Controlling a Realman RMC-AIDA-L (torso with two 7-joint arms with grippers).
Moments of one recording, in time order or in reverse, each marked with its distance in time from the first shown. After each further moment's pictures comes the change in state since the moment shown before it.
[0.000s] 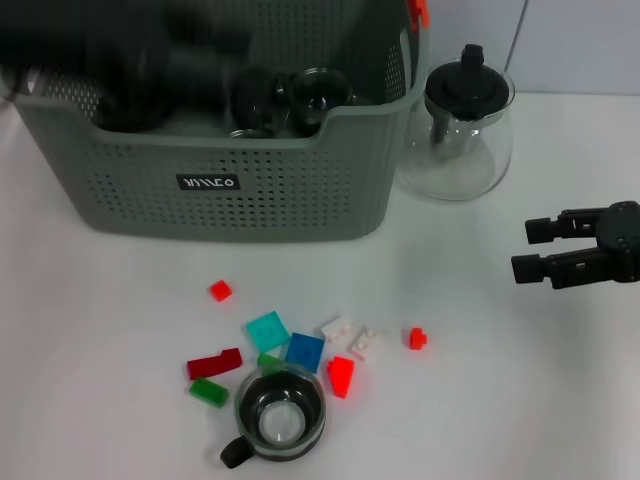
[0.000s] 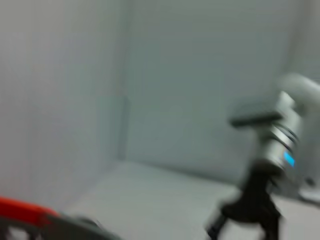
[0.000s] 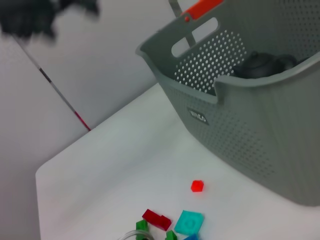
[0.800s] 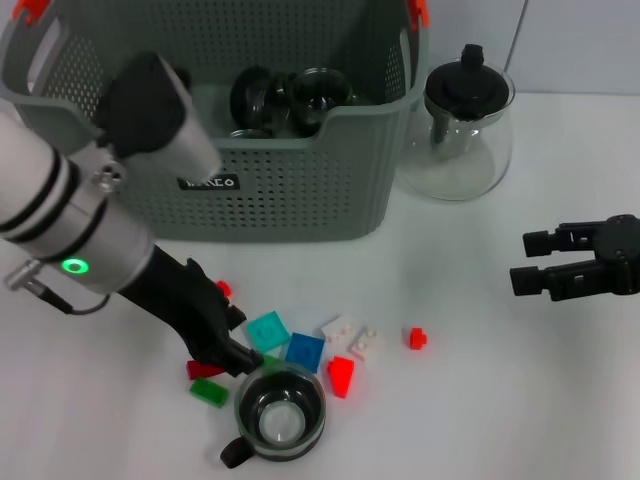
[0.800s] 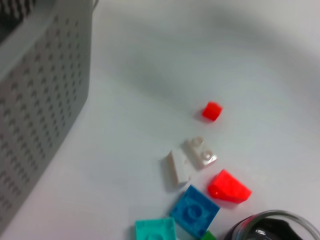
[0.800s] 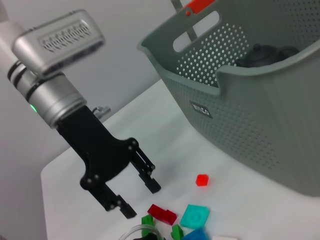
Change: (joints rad) left arm 0.076 -0.154 0.535 -0.033 0.626 -0.214 -0.145; right arm -0.008 0.001 -0.005 0.026 -0.001 0.000 -0.003
